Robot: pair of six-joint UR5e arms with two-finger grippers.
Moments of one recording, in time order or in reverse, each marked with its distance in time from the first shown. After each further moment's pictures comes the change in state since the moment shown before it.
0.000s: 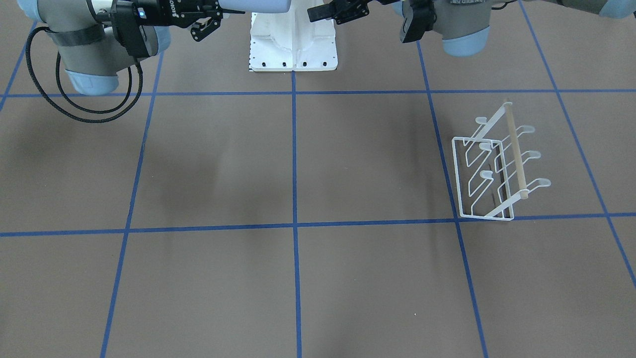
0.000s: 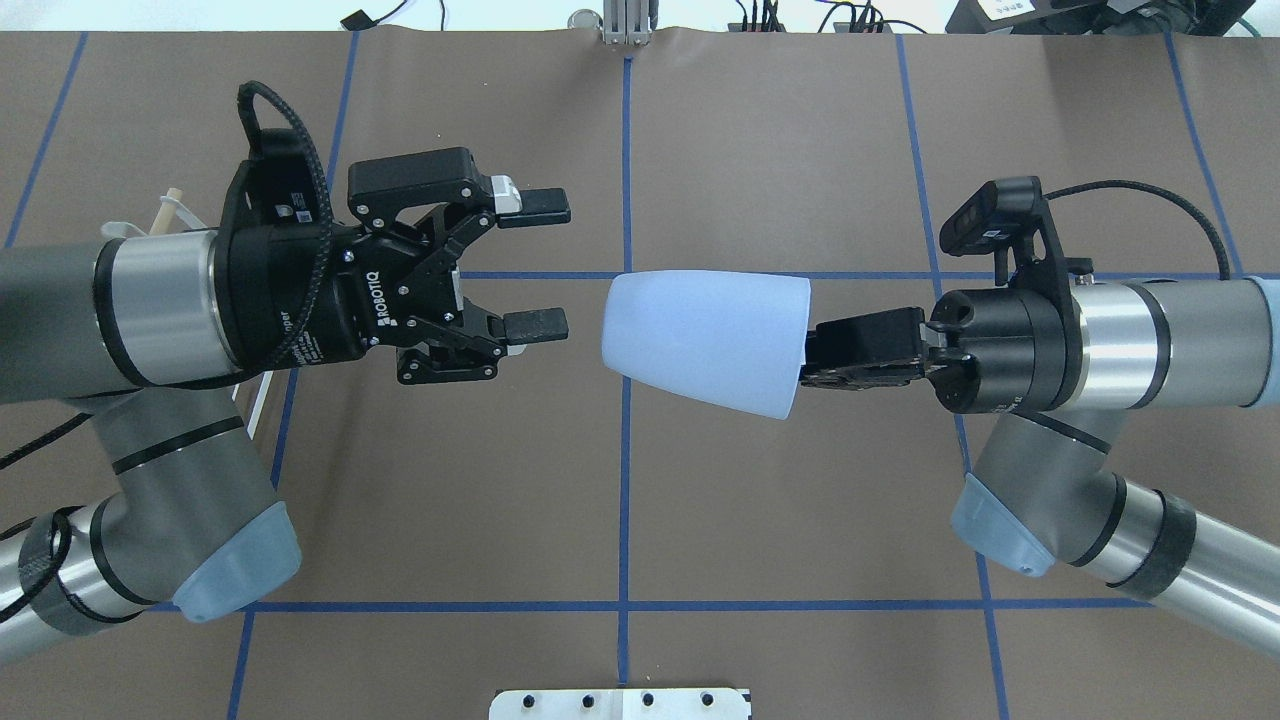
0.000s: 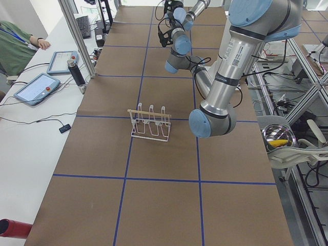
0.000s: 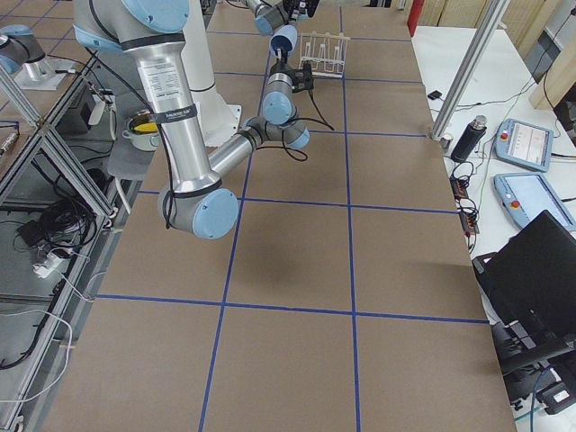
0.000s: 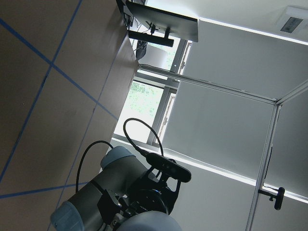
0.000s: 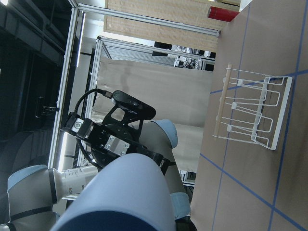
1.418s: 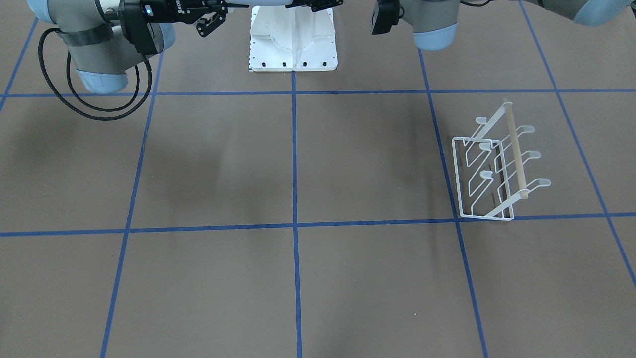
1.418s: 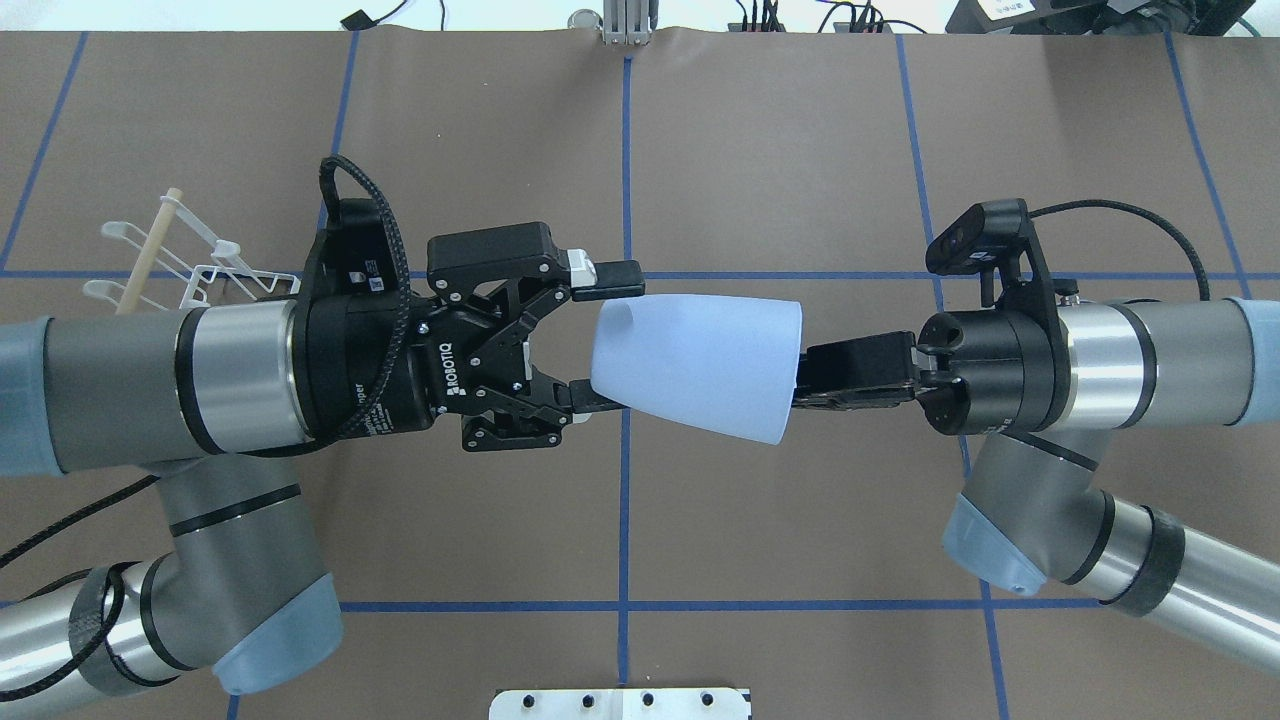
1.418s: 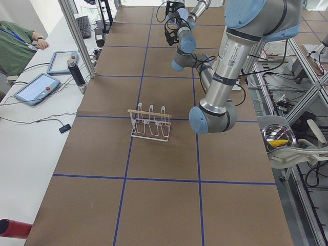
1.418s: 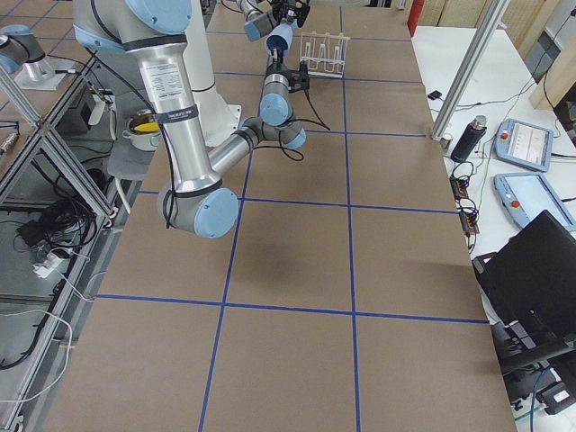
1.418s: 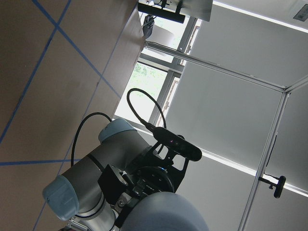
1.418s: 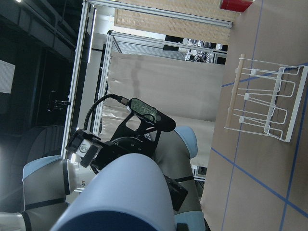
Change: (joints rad) left arm 0.109 -0.041 0.004 0.006 0.062 0.002; right arm -0.034 0.001 -0.001 0.014 -0.017 -0.003
